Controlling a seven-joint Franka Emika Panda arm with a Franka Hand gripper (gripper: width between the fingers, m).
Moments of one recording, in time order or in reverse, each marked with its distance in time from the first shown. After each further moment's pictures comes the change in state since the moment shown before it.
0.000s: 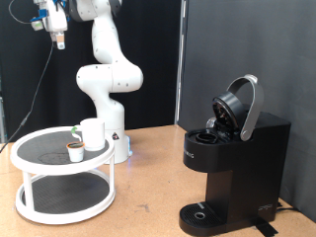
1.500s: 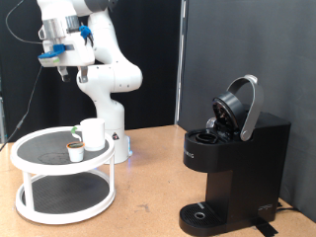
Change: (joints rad) arm 0.106 0.128 -0.049 -0.167 0.027 0.306 -0.184
